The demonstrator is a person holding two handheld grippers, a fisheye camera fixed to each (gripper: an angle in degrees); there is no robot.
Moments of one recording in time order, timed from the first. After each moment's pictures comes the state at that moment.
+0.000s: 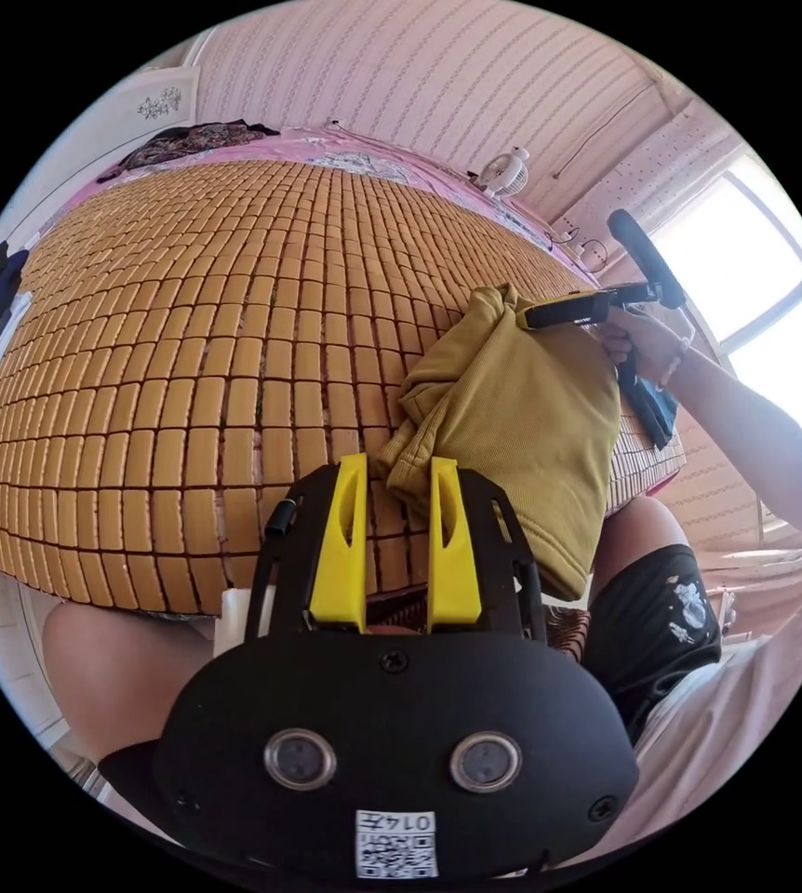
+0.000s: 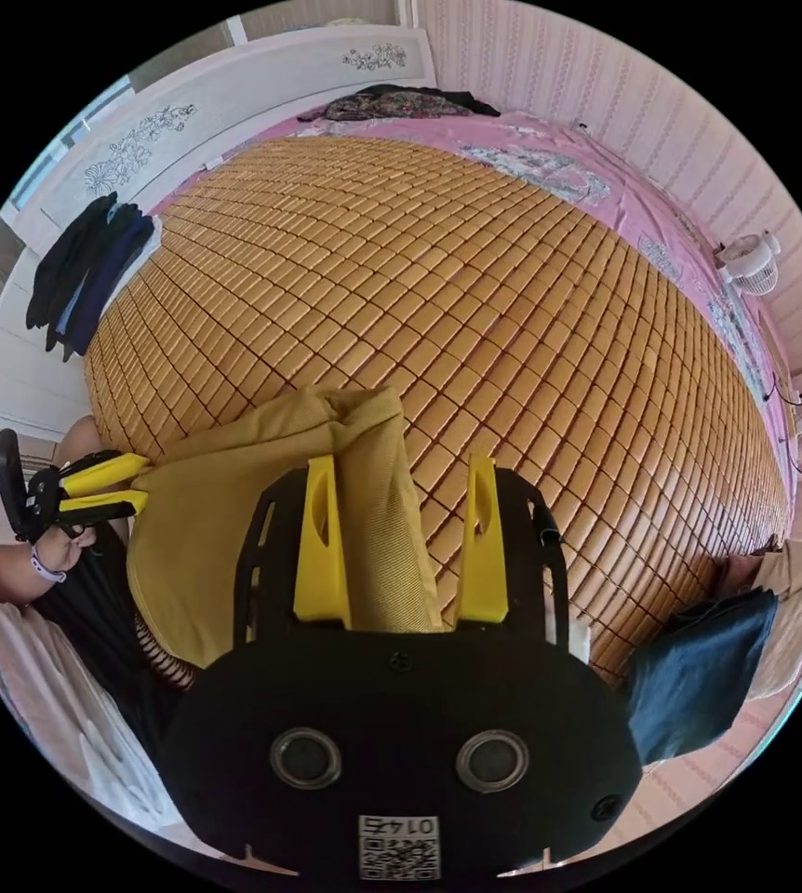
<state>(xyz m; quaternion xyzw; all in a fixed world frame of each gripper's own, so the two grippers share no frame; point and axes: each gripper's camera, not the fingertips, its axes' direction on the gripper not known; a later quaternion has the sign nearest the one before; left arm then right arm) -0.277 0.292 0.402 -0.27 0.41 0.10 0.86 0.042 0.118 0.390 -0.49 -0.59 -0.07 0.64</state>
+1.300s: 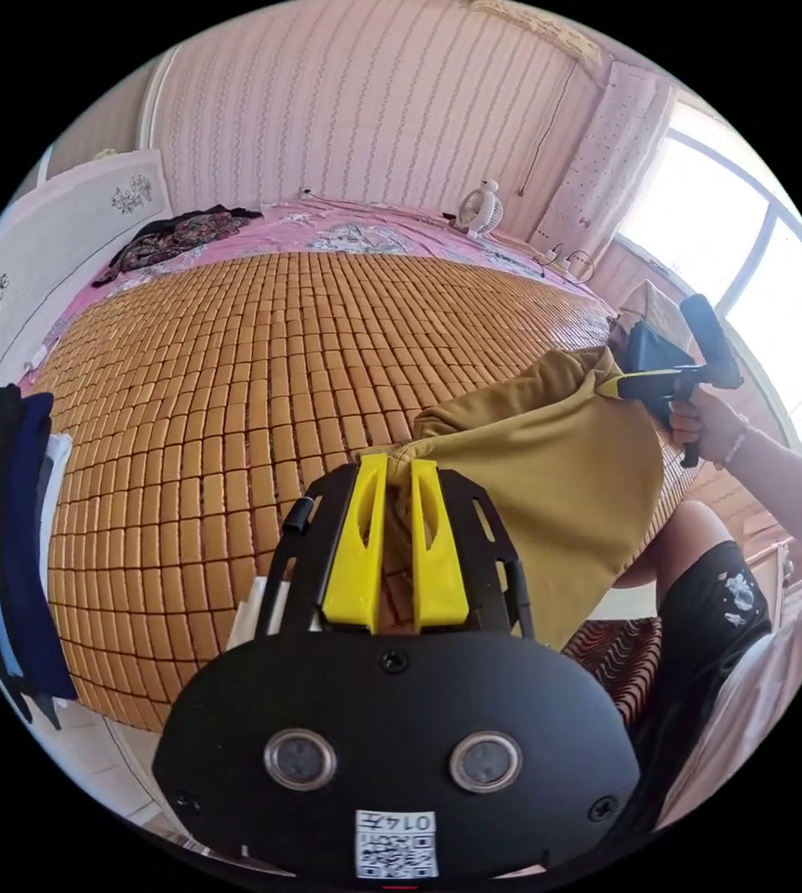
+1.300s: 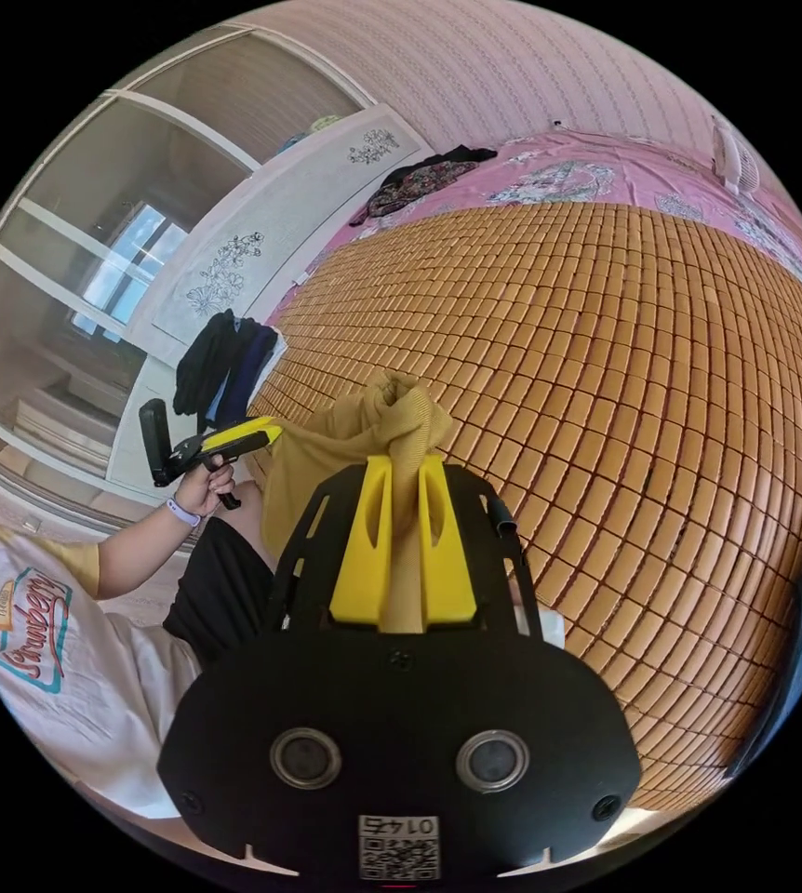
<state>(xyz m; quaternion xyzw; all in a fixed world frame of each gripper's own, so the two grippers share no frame) -0.369 0.278 0.407 -0.15 0.39 0.19 0.89 0.122 0.126 0.409 -0.43 -0.67 0.15 0.58</state>
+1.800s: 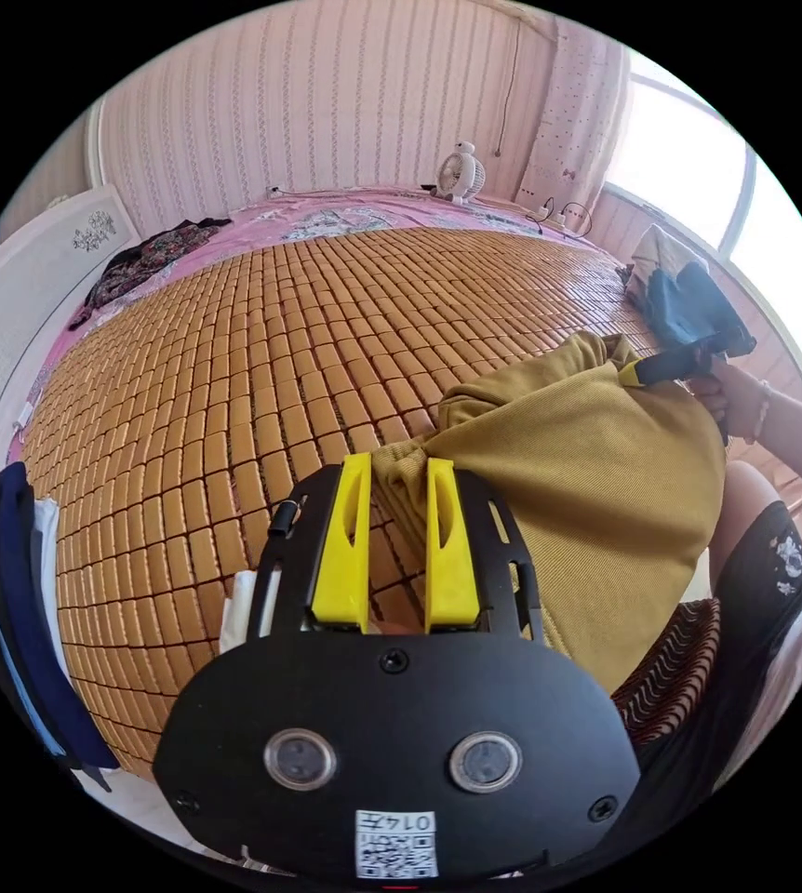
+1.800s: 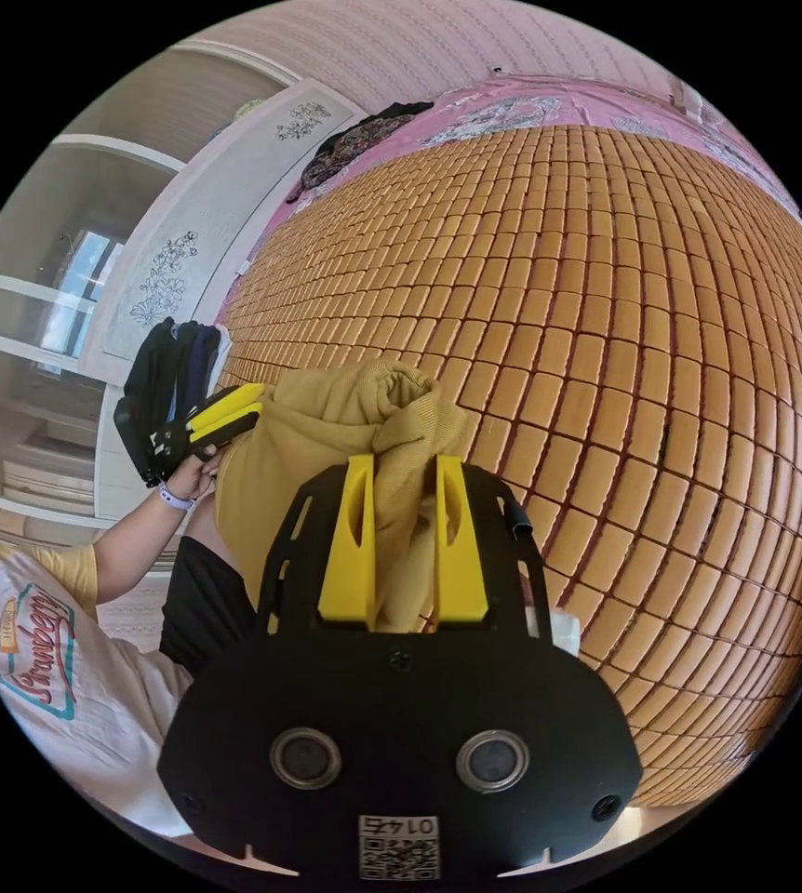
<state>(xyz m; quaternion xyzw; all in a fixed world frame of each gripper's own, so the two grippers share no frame) -0.358 0.302 0.430 -0.16 0.38 0.25 0.88 0.076 0.184 0.446 -0.51 -0.65 0.20 0.53</state>
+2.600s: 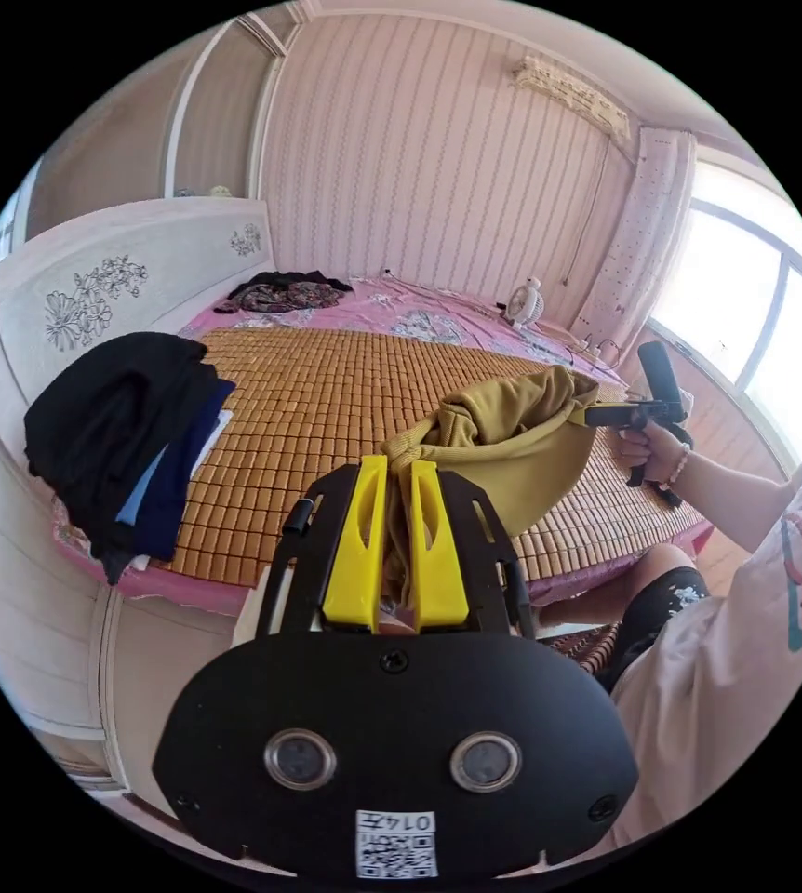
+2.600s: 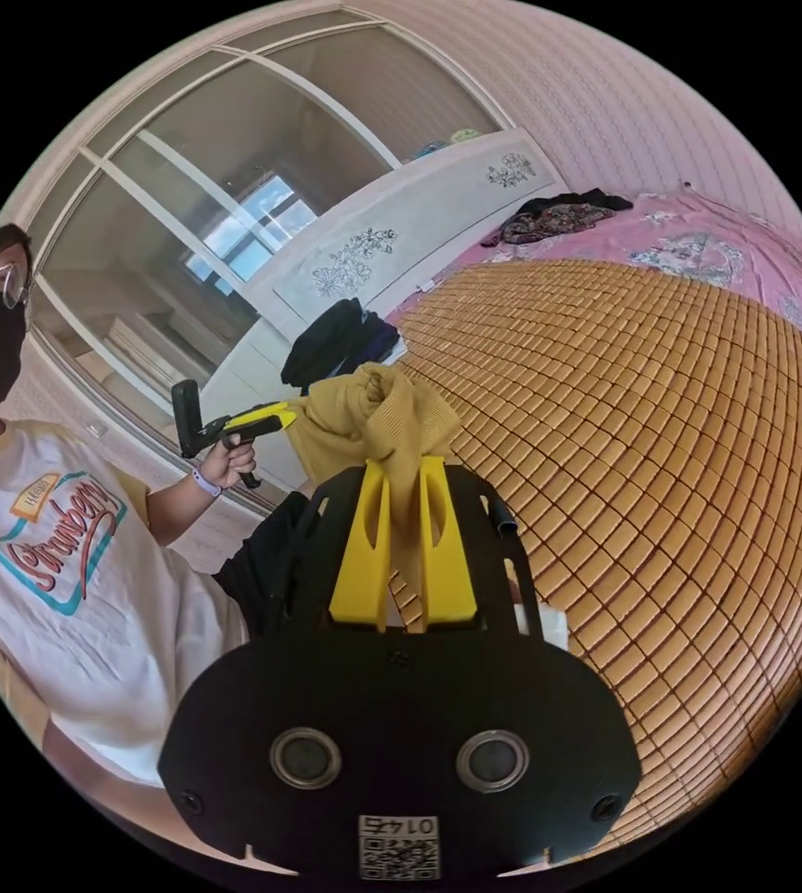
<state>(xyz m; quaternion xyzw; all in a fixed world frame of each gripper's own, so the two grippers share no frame) -0.564 0.343 0.229 -0.06 0.31 0.06 0.95 0.118 0.133 0.371 -0.26 -0.81 0.12 0.51</state>
